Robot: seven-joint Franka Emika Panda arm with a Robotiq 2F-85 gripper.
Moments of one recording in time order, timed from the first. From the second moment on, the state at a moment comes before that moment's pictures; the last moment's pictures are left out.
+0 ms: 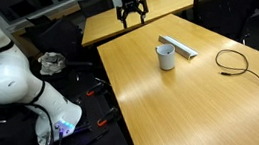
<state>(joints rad) 0.11 0.18 0.14 -1.92 -0.32 1.70 -0.35</state>
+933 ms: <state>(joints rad) 0.01 0.41 0.10 -1.84 -0.34 1.96 -0.67</state>
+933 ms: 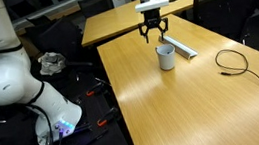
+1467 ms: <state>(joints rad) -0.01 0.52 0.10 -1.74 -0.34 1.96 -0.68</state>
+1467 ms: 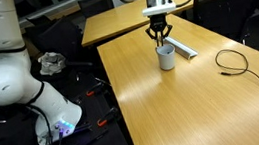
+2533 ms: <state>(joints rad) -0.02 0.67 0.08 -1.61 -0.44 1.90 -0.68</state>
